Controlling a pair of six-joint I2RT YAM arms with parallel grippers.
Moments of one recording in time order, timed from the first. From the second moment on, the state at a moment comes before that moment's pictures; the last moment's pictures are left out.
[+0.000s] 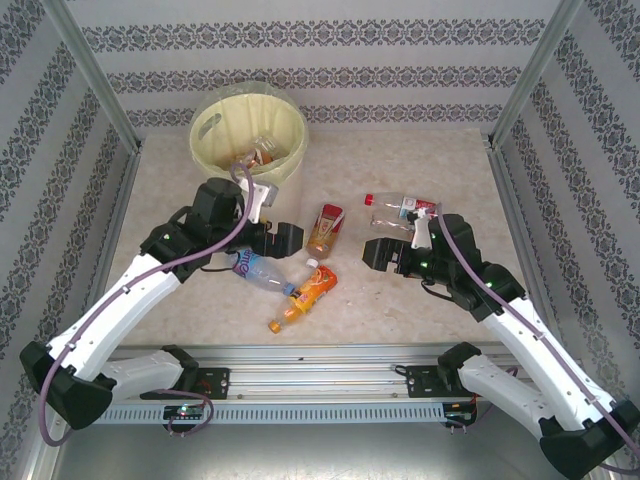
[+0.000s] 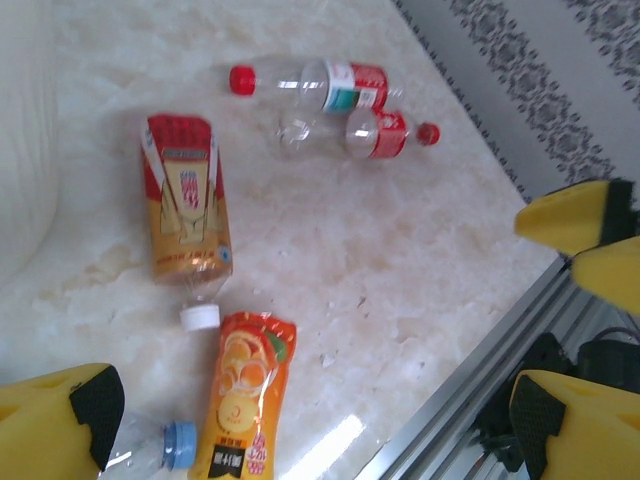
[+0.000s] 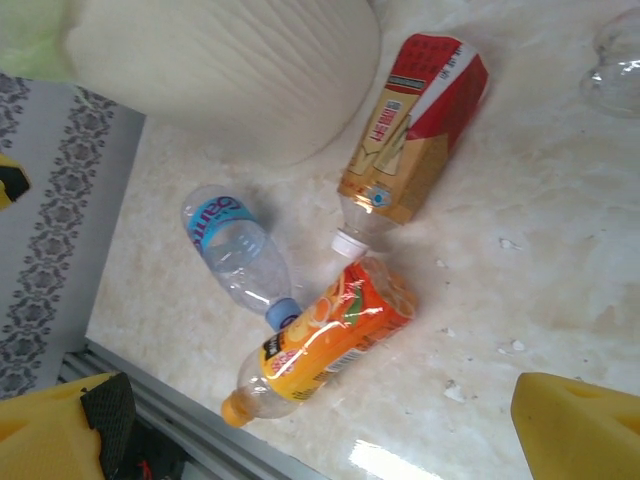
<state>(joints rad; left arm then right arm) -0.55 1.13 1.16 -0.68 0.32 -0.36 0.48 0.82 0.86 -0.68 -0.30 0.65</state>
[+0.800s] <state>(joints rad) -0.68 1.06 0.83 -0.34 0.35 -0.55 0.12 1.25 1.01 -0.68 -0.25 0.49</state>
